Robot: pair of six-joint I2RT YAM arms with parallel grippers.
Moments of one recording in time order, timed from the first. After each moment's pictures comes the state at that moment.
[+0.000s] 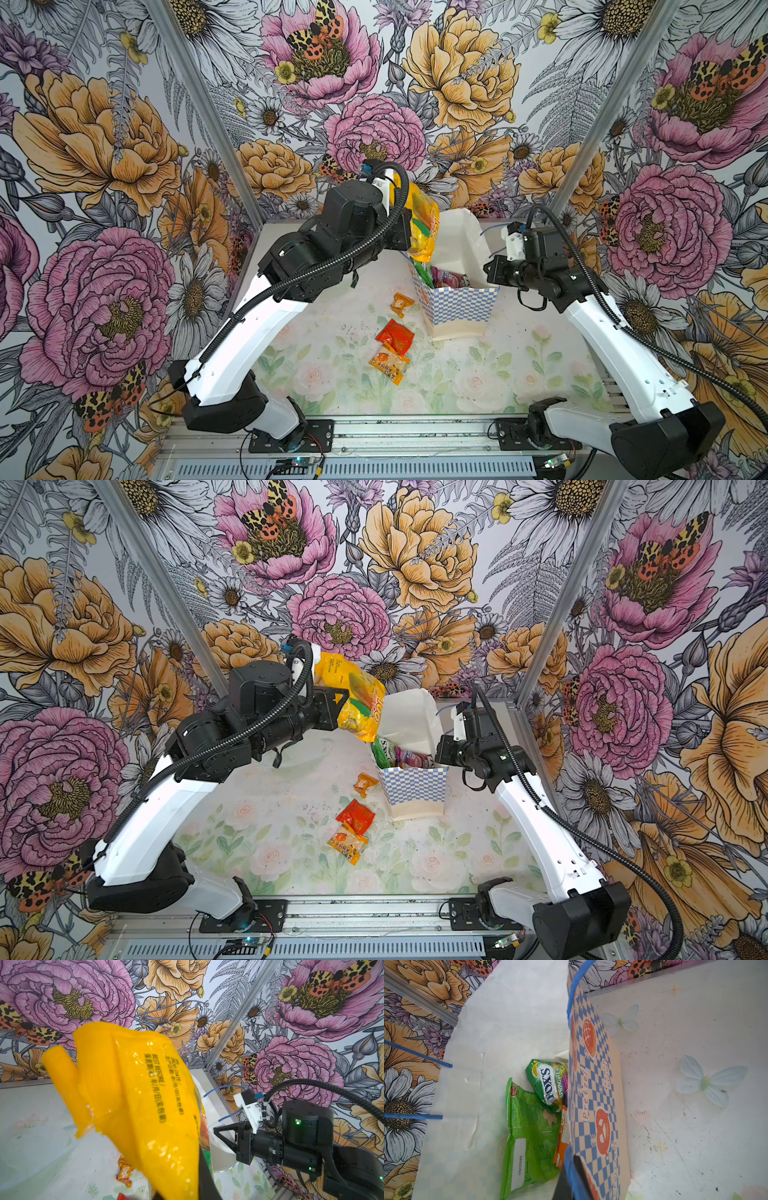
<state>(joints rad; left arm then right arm) -0.91 1.52 2.15 -0.94 -0.29 -0.49 0.25 1.20 1.26 -0.81 -0.20 0.38</state>
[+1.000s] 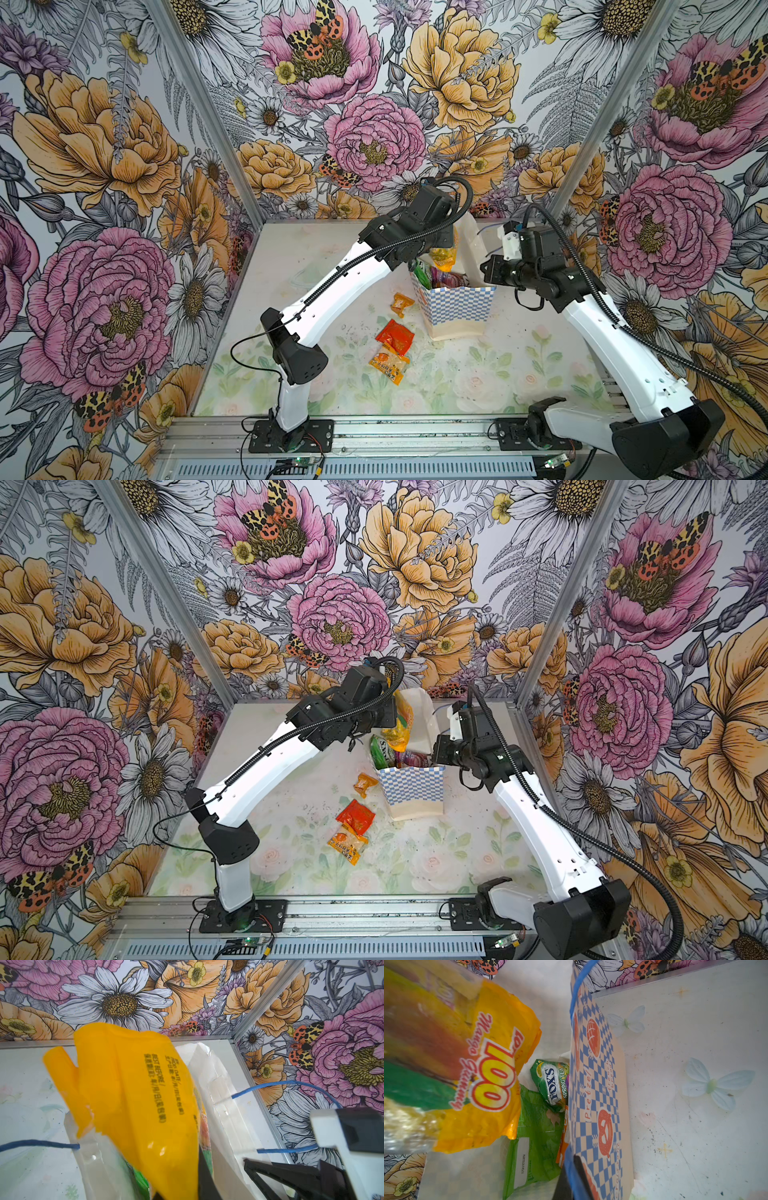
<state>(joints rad) -0.88 1.93 2.28 -0.95 -0.29 -0.59 0.28 1.21 1.27 -0.81 -0.19 0.38</state>
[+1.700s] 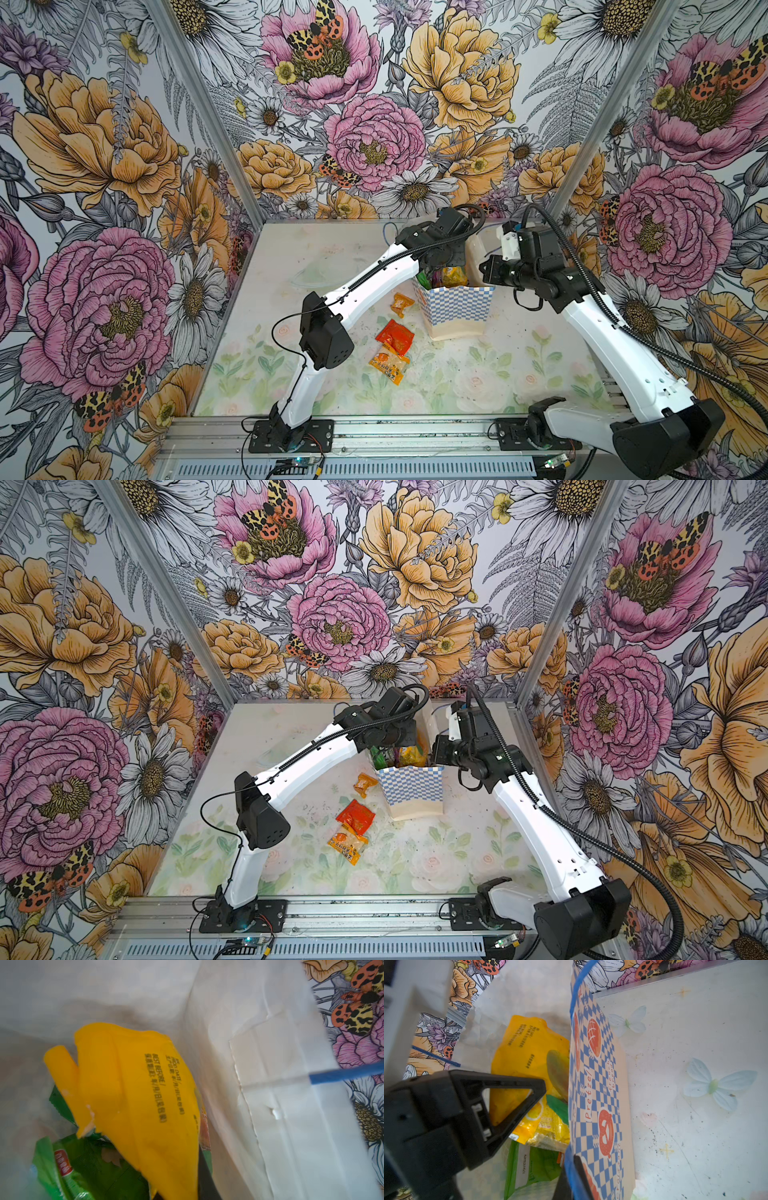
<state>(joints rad) -0.87 2.15 2.28 -0.95 -0.14 -0.70 0.30 1.21 1.27 -0.80 -0.18 0.39</state>
